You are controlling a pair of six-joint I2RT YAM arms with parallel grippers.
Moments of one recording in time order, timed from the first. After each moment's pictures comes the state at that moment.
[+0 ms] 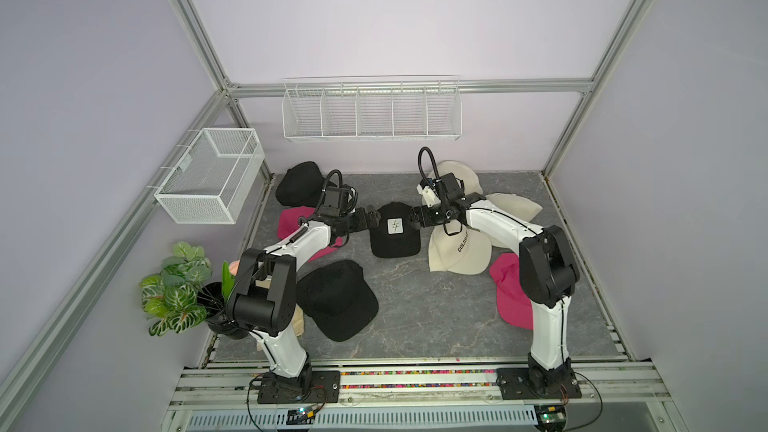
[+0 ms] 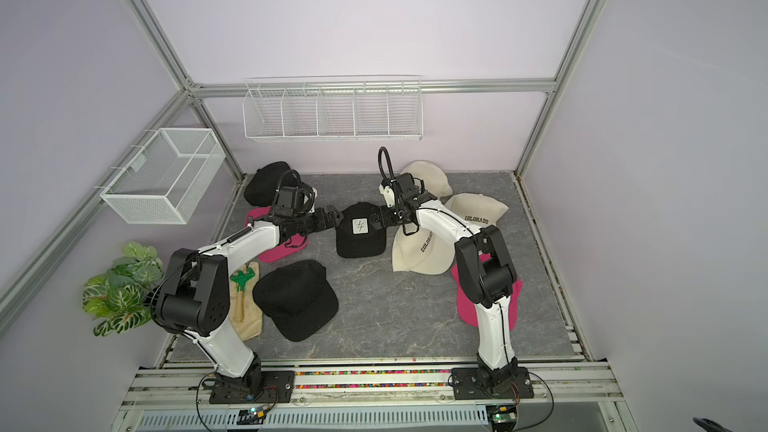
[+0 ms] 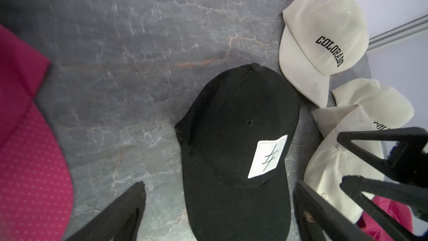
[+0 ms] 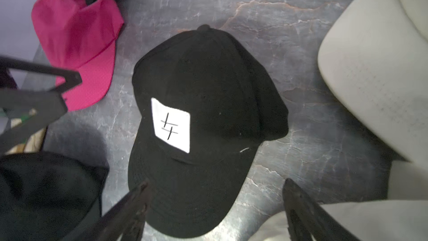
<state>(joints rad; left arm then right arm) -0.30 1.75 1.12 -0.14 0.29 -0.50 0.50 2.03 1.55 -0.39 -0.25 0.28</state>
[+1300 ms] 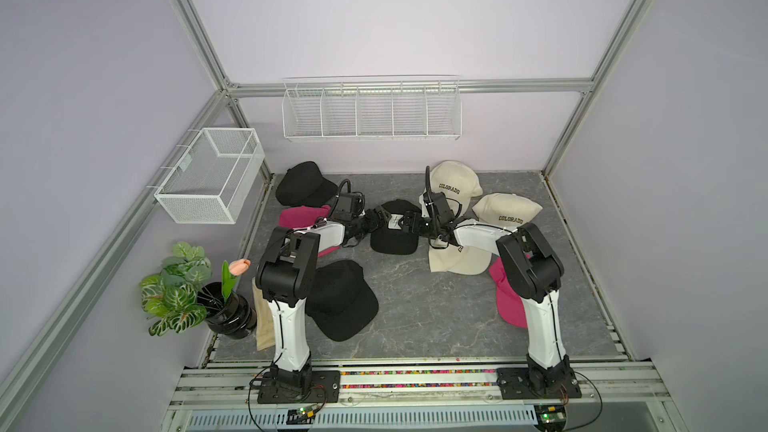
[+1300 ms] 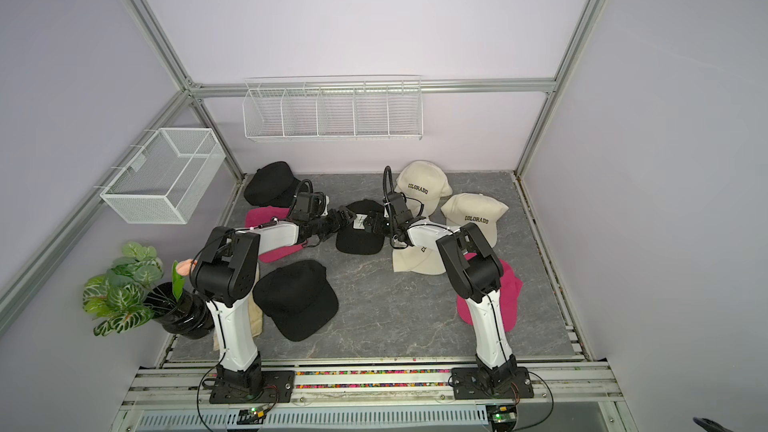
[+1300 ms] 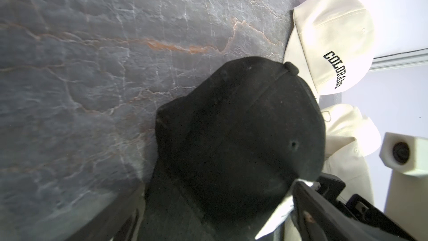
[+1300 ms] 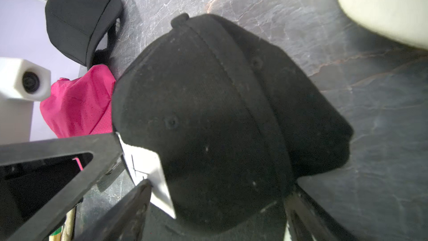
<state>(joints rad) -0.33 2.01 1.21 0.05 0.40 -0.73 0.56 2.14 1.41 0.00 -0.21 0.69</state>
